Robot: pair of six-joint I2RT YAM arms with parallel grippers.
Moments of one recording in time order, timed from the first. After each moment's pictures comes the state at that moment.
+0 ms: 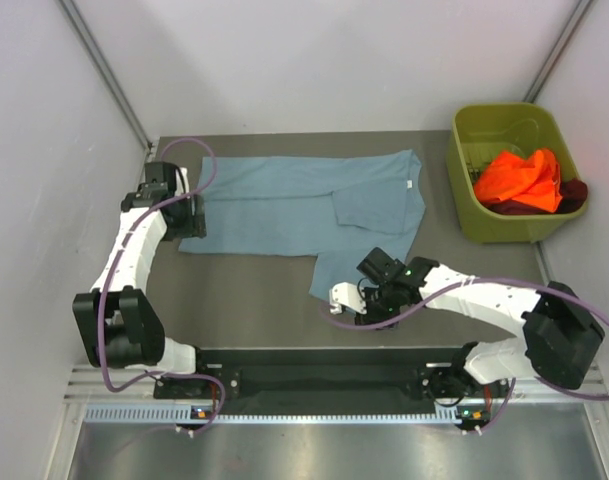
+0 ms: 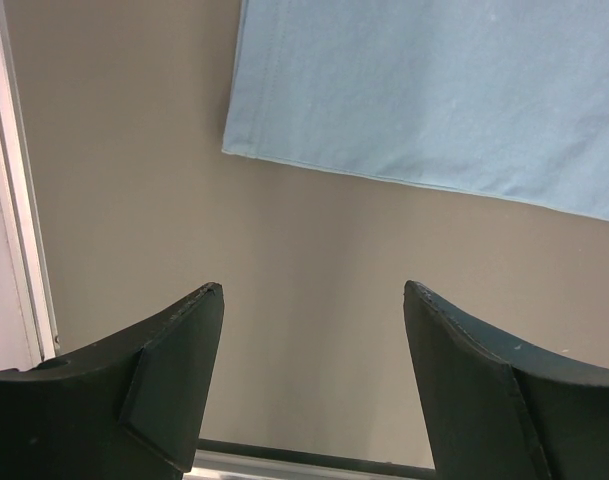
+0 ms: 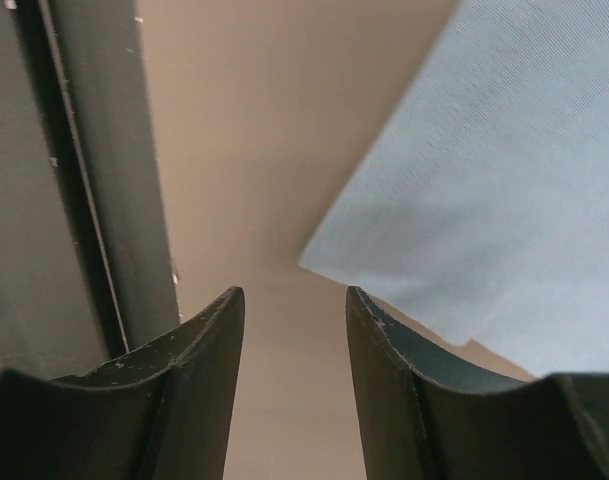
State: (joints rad) left arm 0.08 1.44 1.22 -0.82 -0.06 -0.04; right arm 0.86 1.31 0.76 -0.71 -0.24 -0.71
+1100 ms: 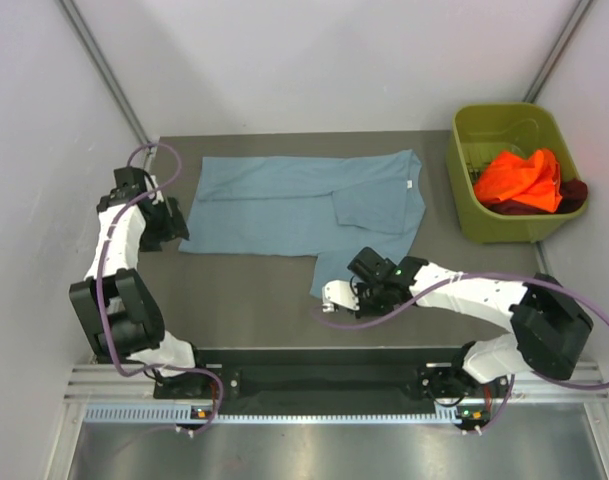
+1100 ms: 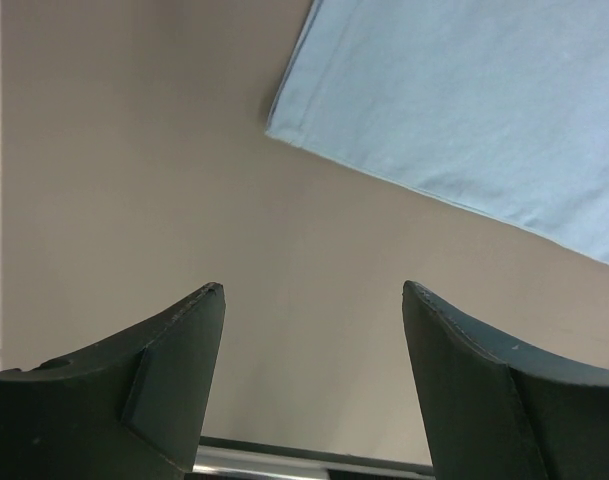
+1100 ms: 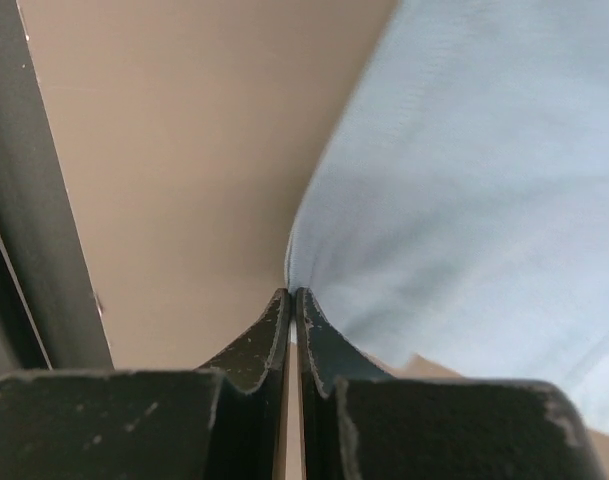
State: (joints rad) left arm 0.26 1.50 1.24 -0.83 0.06 -0.10; right arm 0.91 1.40 0.77 -0.61 -0.11 -0.74
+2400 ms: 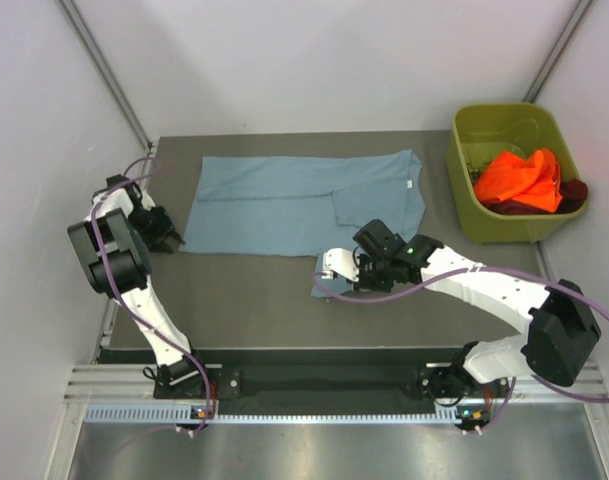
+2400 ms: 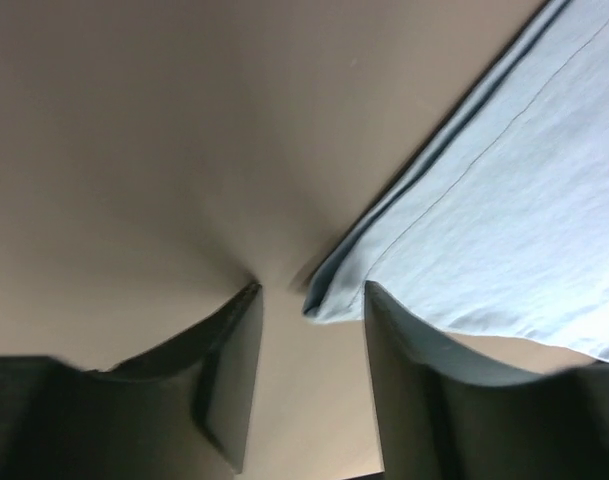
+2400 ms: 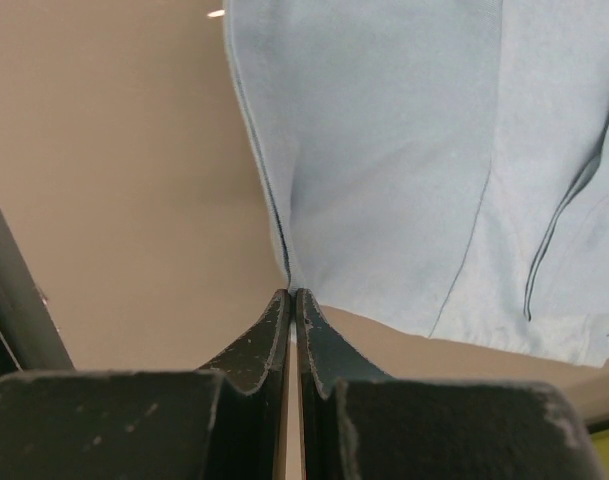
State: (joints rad) left arm 0.44 2.04 1.49 -0.84 0.31 -0.16; right arm 0.82 1.34 0.96 -0.72 -0.06 -0.71
